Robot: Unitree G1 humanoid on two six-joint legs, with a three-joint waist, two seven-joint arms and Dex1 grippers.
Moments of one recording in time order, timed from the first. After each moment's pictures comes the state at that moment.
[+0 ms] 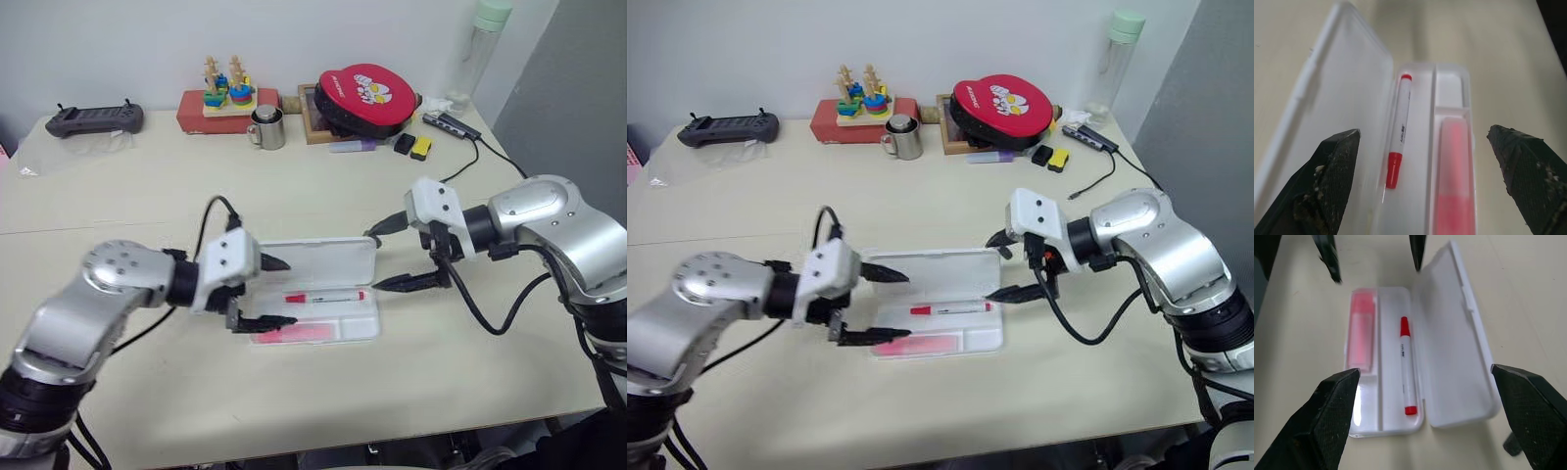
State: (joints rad) left arm -0.35 0.99 0.07 -0.52 -0.55 0.72 -1.17; right arm -0.84 -0.82 0.30 -0.27 0.37 0.74 1.22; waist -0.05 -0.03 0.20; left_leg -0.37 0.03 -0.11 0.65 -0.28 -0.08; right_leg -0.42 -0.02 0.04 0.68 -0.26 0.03
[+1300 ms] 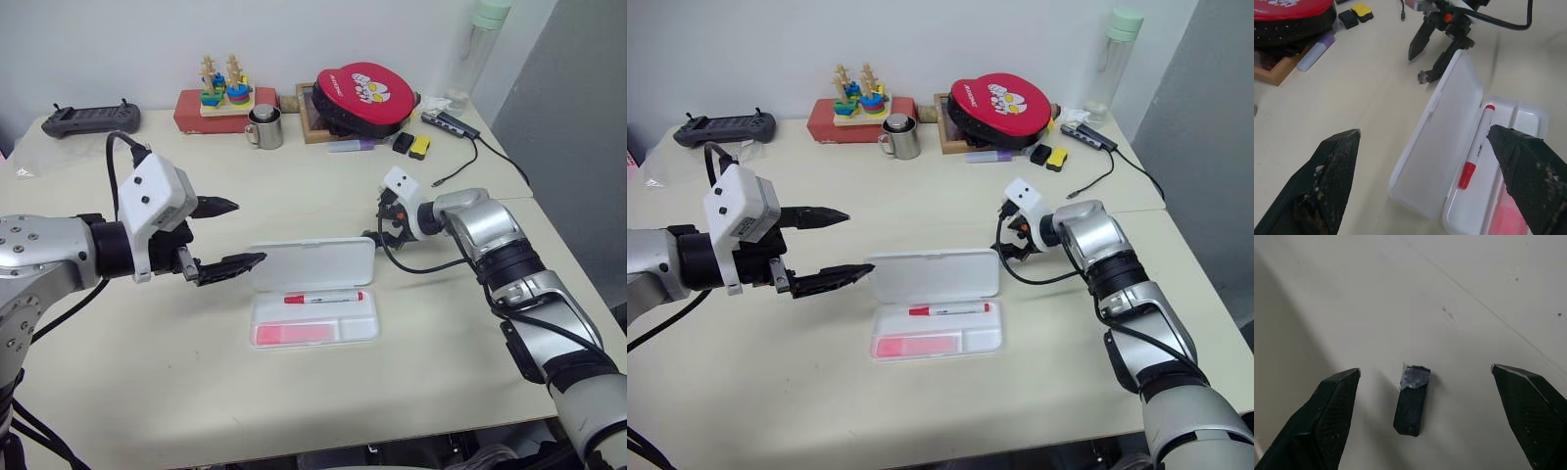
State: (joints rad) left arm -0.33 1.09 0.32 -0.58 -0.75 0.89 -0.86; right arm -1.03 -0.40 0.31 0.66 0.07 0.63 0.94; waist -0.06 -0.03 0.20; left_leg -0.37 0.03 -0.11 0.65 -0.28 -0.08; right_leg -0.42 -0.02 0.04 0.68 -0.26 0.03
